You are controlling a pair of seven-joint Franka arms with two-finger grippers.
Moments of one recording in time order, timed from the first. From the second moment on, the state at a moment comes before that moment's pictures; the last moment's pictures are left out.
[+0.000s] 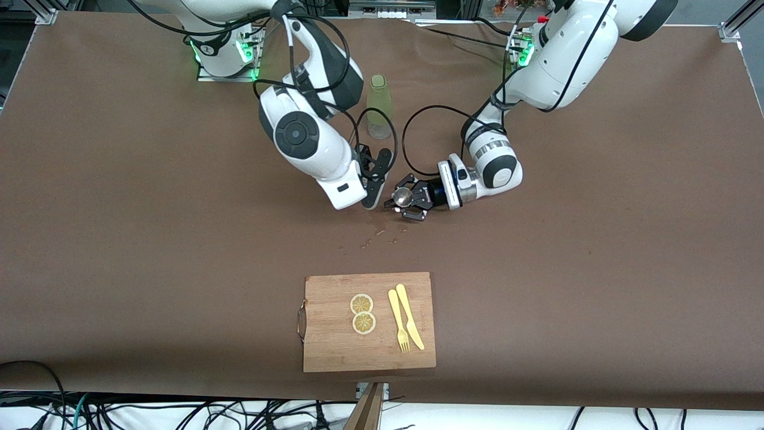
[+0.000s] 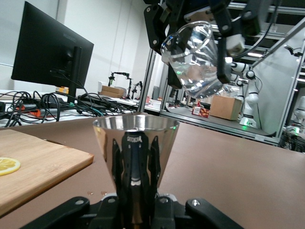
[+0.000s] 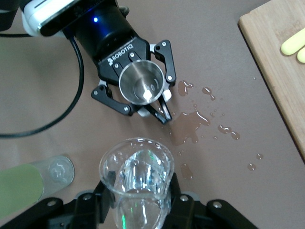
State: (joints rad) left arm -0.31 0.78 -0.22 -1.97 -2.27 1.98 2.73; right arm 0.69 0.57 -0.03 -1.43 0.30 1.97 -0.65
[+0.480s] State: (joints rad) left arm -0.37 0.78 -0.20 -1.97 -2.35 1.99 2.74; right arm 0.73 0.61 -0.03 -1.40 0.22 1.96 -0.61
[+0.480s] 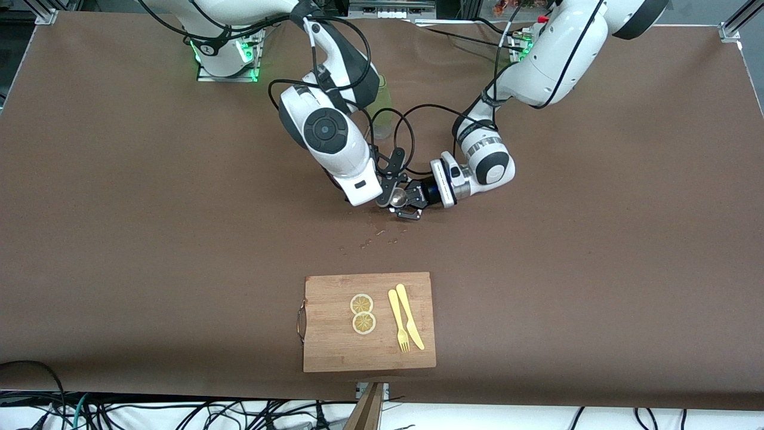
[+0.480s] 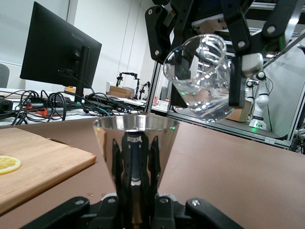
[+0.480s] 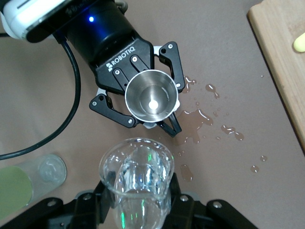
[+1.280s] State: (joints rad) left arm -0.51 0.78 -0.09 -1.96 -2.45 2.00 2.74; right arm 0.76 0.64 -0.03 -1.38 0.13 1.94 -0.58
